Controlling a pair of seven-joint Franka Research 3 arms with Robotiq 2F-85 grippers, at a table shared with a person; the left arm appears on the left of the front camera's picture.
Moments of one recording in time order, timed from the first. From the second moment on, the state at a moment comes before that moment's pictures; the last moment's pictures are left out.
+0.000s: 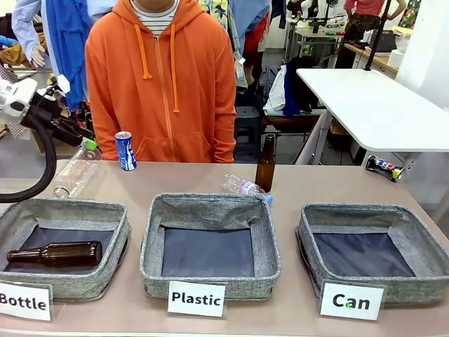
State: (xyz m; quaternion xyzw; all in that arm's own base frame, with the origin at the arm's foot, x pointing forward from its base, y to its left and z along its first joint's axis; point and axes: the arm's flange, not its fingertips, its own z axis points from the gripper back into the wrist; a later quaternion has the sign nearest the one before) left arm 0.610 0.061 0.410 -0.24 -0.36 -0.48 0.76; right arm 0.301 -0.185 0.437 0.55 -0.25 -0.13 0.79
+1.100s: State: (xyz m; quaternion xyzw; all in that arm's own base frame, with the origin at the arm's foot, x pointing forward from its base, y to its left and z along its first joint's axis) left arm 0.329 0.412 0.530 -0.29 -0.48 -0.40 0.72; right arm 0.302 -0.185 0.437 0.55 -0.25 -0.13 0.79
